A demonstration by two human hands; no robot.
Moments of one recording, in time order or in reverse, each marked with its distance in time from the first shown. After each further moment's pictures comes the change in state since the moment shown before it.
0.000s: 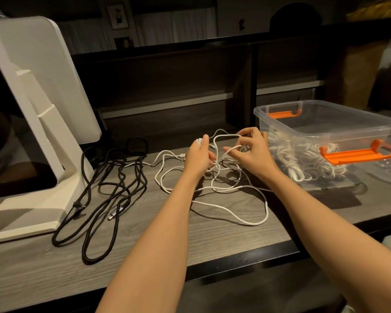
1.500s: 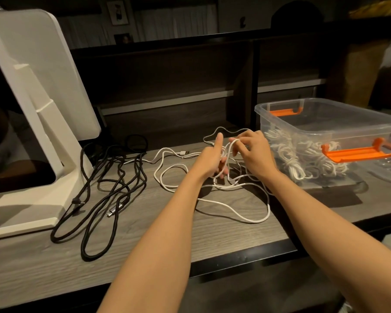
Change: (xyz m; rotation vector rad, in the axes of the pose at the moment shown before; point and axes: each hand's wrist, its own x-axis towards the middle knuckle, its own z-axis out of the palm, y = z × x) left_hand -0.013 0.011 0.009 0.160 -0.298 -0.050; right_hand 0.001 0.003 0.002 -0.121 -0.009 -0.061
